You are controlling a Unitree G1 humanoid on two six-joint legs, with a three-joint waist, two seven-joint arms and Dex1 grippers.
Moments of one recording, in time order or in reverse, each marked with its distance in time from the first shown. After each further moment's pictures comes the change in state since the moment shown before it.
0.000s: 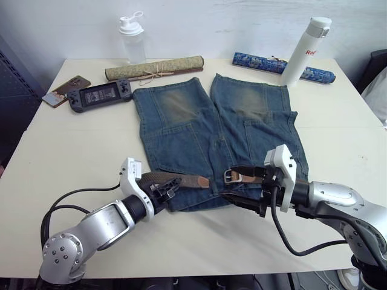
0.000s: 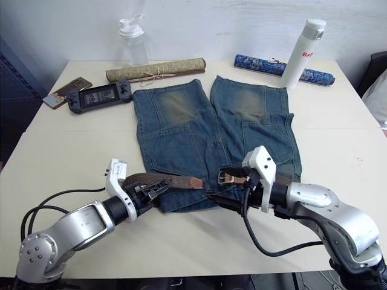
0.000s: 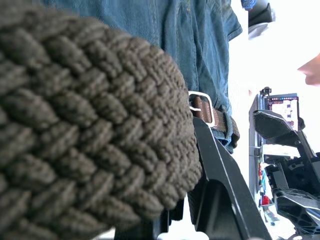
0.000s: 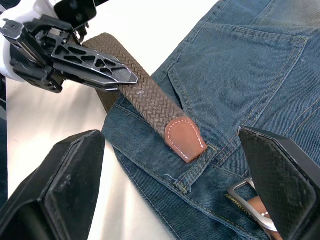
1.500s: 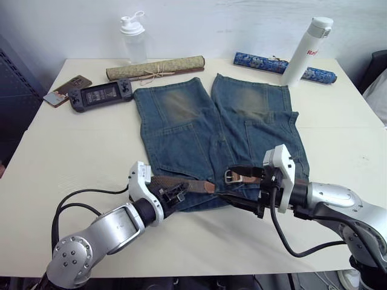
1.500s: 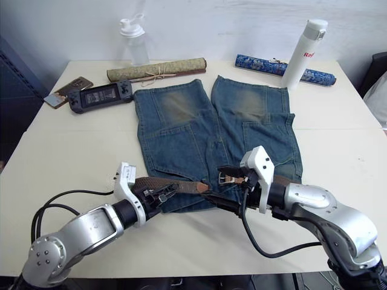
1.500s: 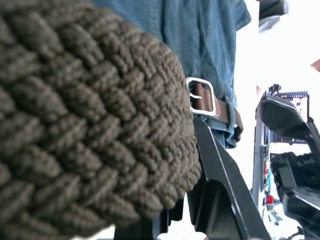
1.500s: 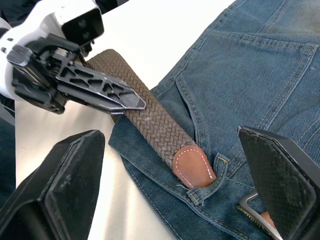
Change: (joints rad) left arm -0.025 0.047 -0.179 -0.062 0.000 -0.165 0.086; right arm -0.001 0.007 0.004 -0.020 0.029 0.002 -0.027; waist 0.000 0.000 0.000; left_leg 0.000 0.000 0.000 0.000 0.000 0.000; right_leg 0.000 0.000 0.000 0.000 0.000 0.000
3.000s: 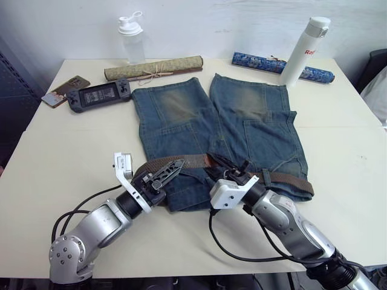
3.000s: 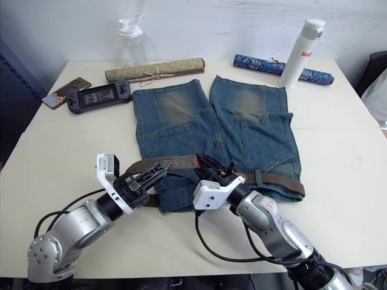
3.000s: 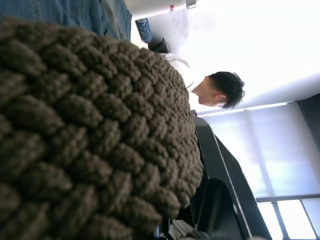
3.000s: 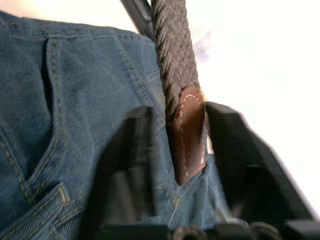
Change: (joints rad) left arm 0.047 -0.254 0.313 0.154 0.002 0.257 -0.468; right arm -0.036 0.122 0.535 0.270 -1.326 -0.917 -0.464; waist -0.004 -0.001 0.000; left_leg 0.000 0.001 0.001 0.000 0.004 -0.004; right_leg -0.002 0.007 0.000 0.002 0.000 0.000
